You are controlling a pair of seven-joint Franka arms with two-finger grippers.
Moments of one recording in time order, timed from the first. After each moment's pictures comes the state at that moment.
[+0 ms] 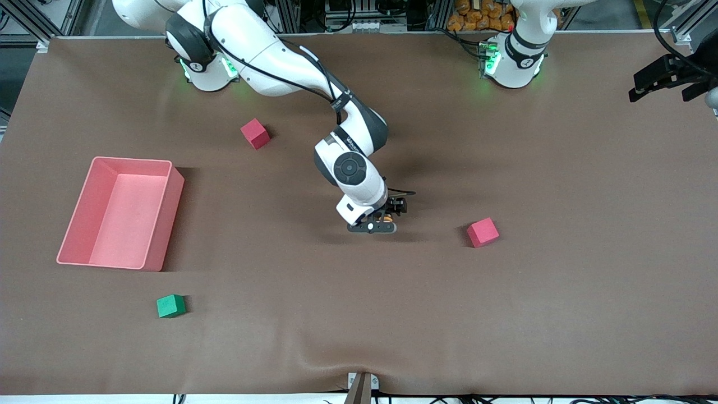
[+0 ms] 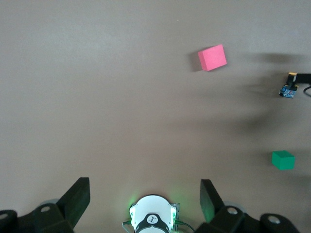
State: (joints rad) left arm 0.09 -0.10 -0.10 -1.53 -0.03 1.31 -0.02; right arm 0.78 0.97 -0.01 -1.17 0.27 2.30 0.69
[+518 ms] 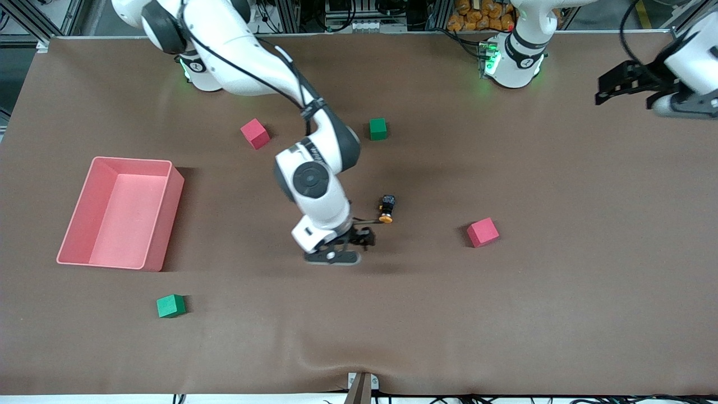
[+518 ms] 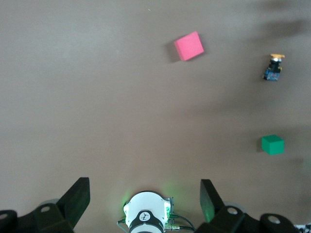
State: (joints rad) left arm 0.07 -0.06 -0.19 -1.54 -0.06 1.31 -0.02; right arm 0.70 0.87 -0.17 -1.12 0.19 2.13 0.61
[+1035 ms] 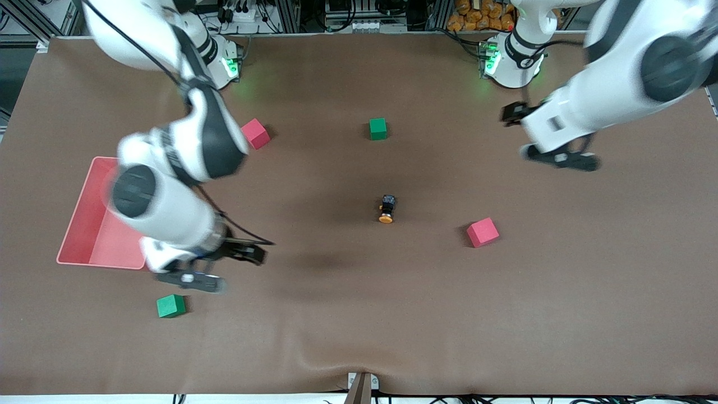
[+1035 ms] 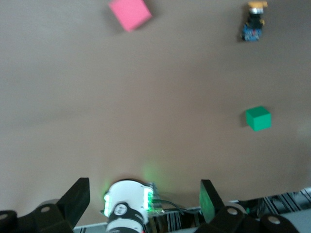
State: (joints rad) left arm 0.01 0.19 -0.43 -1.55 -0.06 1.33 -0.21; right arm 0.41 0.60 -0.17 -1.10 0.16 1.77 0.46
